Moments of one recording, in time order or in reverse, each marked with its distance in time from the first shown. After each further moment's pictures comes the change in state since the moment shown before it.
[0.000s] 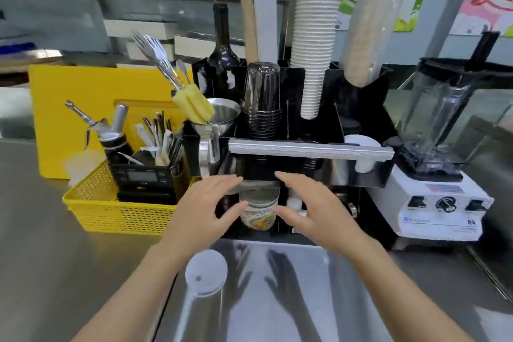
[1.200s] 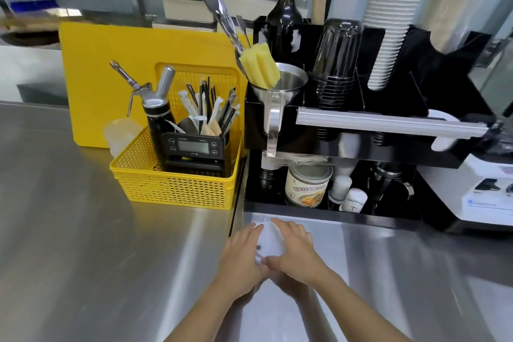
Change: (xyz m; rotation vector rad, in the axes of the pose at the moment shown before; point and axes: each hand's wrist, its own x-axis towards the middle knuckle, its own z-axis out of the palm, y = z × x) left_hand -0.119 -0.092 0.091 -0.134 -0.361 -0.423; right_hand -0.009 -0.017 0.213 0.117 -0.313 0.407
